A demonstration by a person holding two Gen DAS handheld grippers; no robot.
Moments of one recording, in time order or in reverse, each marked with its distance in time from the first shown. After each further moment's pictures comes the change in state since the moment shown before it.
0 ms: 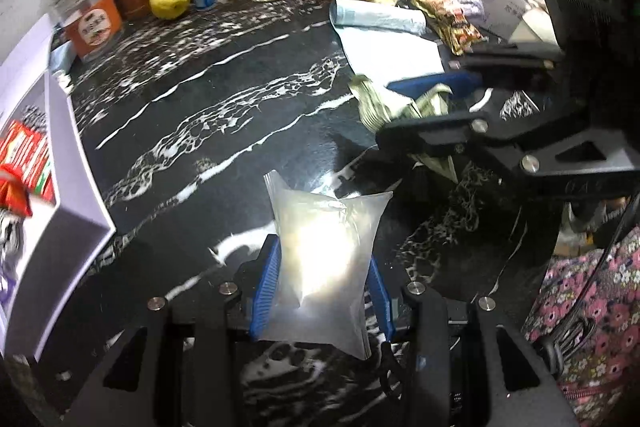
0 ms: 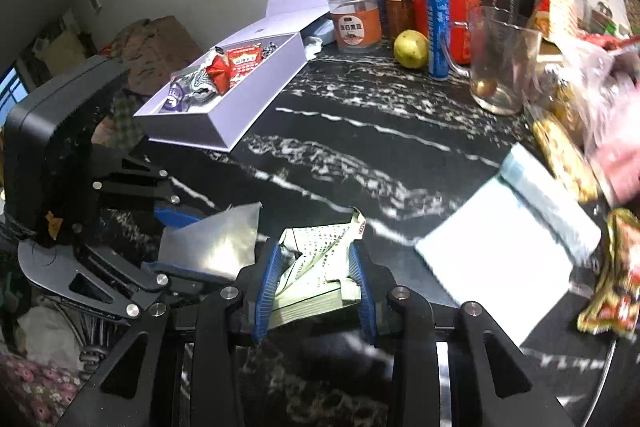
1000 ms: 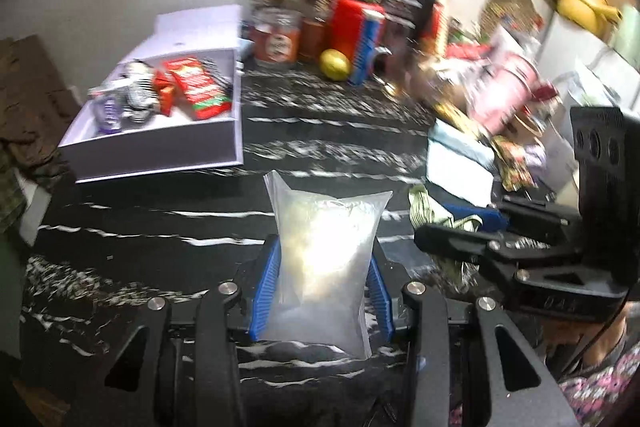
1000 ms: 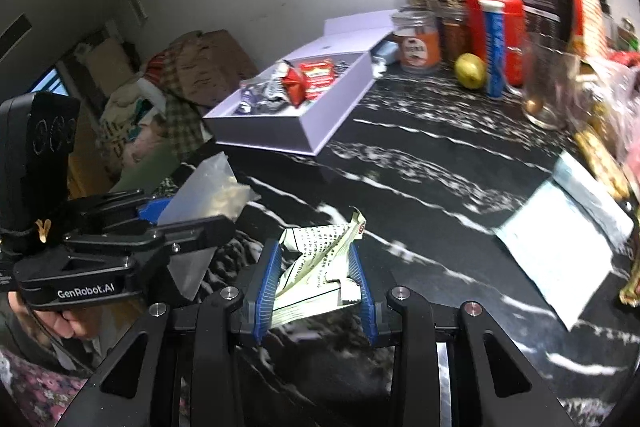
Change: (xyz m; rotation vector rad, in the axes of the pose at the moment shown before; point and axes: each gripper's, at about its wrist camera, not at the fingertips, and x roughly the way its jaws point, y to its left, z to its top) left arm -0.081 -0.014 -0.080 -0.528 -0.412 0.272; right arm -0.018 0.060 -0.016 -0.064 -0.092 0.148
